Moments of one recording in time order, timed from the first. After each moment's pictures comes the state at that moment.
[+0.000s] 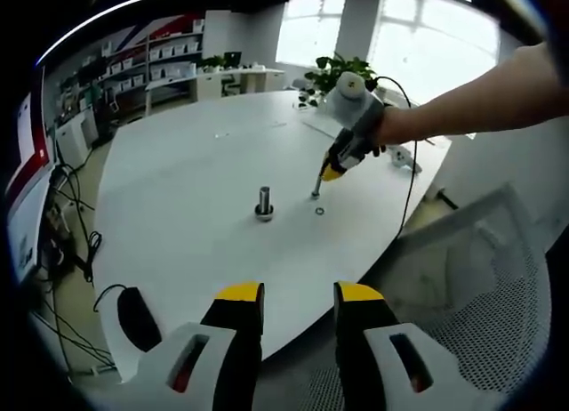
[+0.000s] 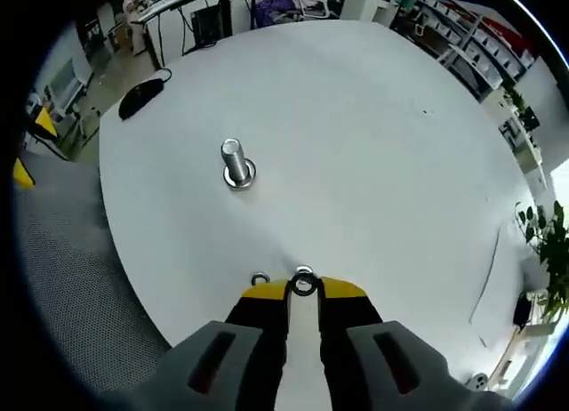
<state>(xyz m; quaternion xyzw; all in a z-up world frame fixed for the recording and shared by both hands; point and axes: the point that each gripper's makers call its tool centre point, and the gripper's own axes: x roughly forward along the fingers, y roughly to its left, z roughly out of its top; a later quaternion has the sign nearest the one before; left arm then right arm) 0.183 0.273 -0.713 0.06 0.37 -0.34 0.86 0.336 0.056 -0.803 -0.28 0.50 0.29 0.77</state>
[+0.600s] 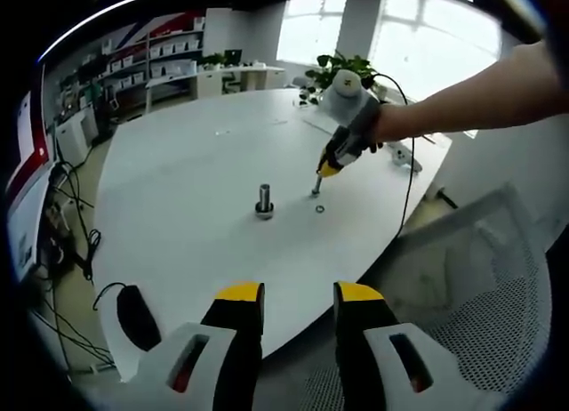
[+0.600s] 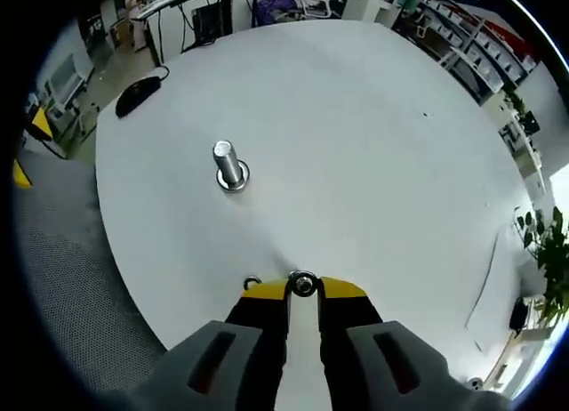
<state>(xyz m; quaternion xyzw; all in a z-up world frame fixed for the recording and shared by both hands) 0.183 0.272 -0.715 0.06 0.37 -0.34 0.86 0.342 0.055 -0.805 -0.29 0.50 0.29 0.76</state>
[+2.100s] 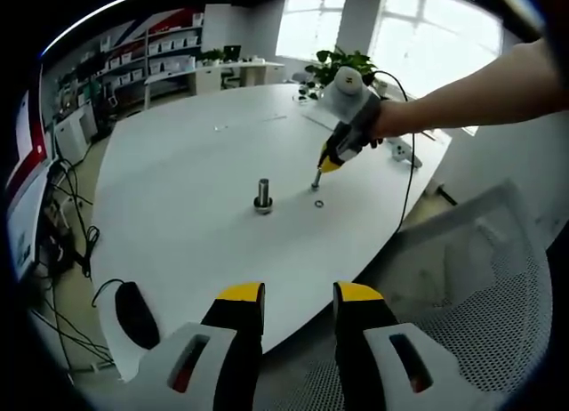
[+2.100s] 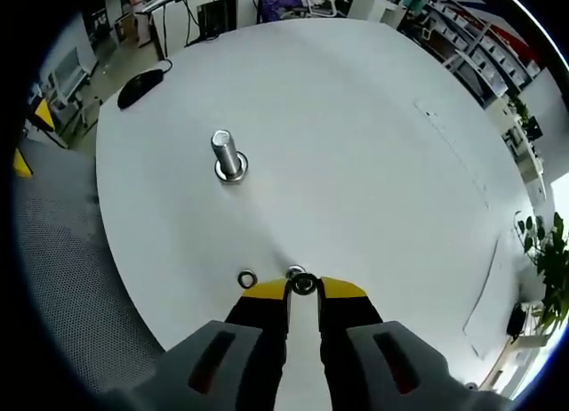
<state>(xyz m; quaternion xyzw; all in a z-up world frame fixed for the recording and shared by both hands) 0.181 0.273 -0.720 0.06 0.38 -0.34 0.86 0.342 0.048 -0.812 -0.30 0.50 0.30 0.76</state>
